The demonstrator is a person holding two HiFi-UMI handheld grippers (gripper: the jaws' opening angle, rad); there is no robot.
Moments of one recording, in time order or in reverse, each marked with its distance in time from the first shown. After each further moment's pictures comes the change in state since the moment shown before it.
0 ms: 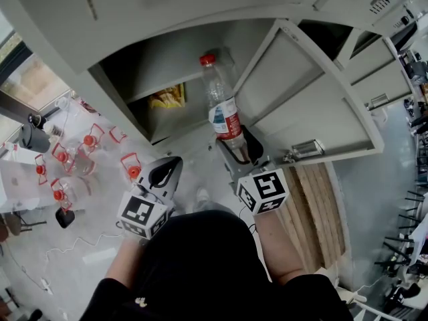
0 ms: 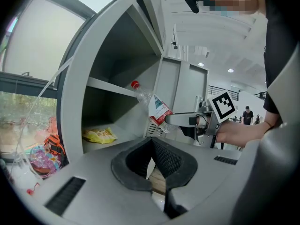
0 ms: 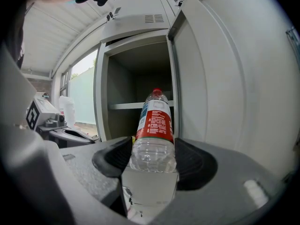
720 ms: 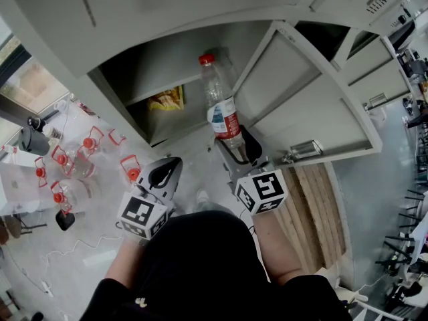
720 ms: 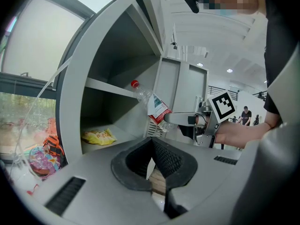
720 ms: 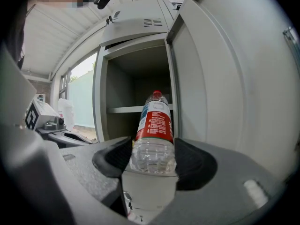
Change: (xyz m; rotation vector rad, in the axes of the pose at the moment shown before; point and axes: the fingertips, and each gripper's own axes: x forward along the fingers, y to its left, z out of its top) left arm 0.003 0.000 0.002 0.006 -0.011 -0.004; right arm 0.001 -0.002 0.006 0.011 -0.044 -0.010
